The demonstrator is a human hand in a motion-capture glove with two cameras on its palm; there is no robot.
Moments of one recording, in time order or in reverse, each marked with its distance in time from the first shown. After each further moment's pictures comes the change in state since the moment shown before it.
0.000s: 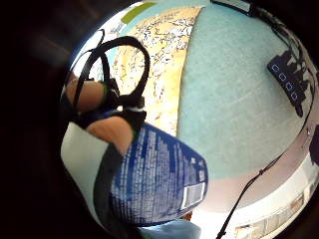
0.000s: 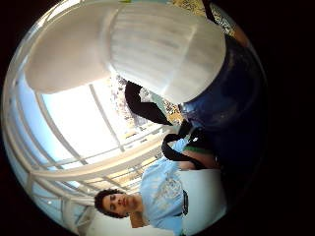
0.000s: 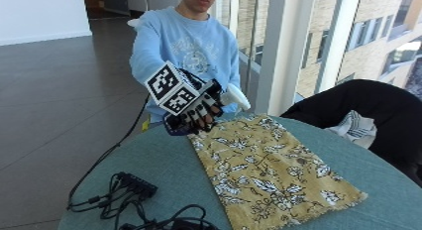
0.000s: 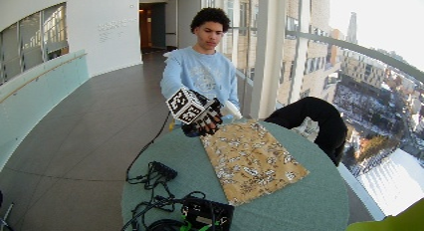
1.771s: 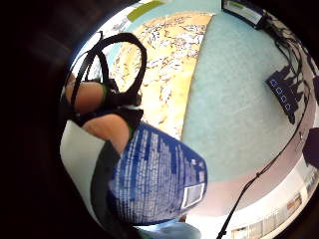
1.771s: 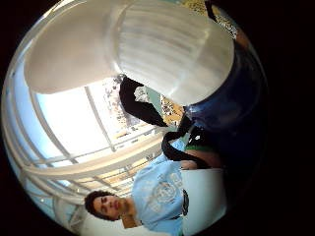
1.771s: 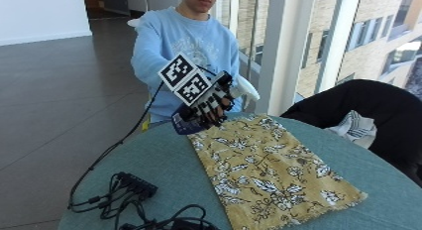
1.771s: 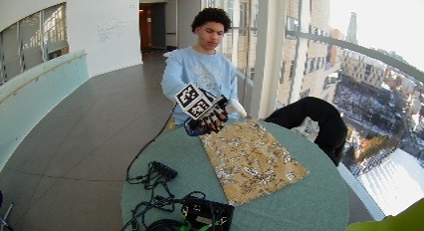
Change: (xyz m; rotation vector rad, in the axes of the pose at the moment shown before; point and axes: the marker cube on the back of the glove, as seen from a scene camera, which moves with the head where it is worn) arm -0.030 0.002 0.017 0.074 0.073 -0.091
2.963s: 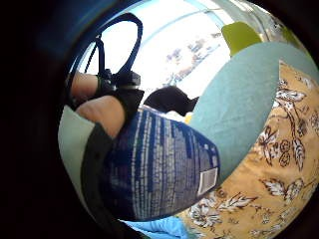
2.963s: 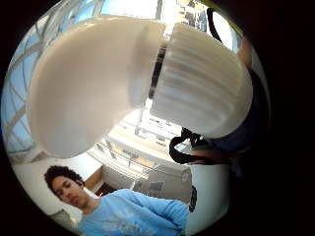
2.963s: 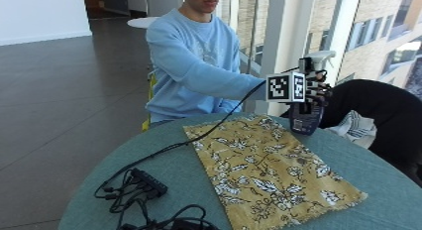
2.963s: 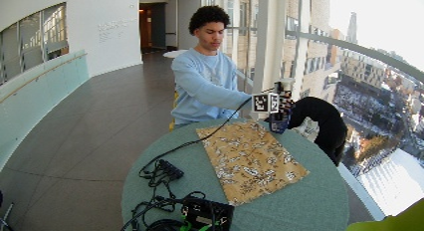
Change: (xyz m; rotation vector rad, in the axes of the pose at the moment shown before) arm -0.245 -0.094 0.200 0.132 -0.513 -0.661
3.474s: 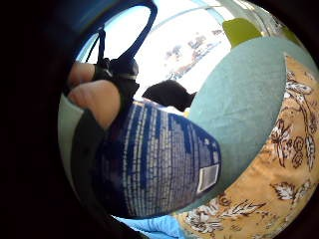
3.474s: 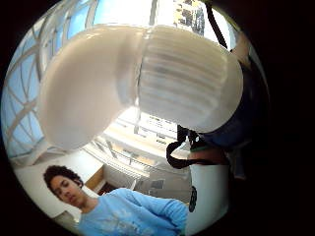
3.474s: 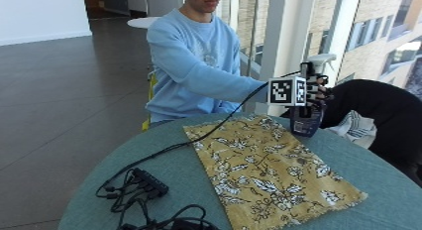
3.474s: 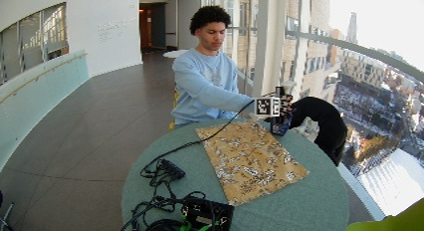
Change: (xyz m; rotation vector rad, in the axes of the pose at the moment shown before) arm 0.011 0.006 0.014 -0.046 0.022 0.020
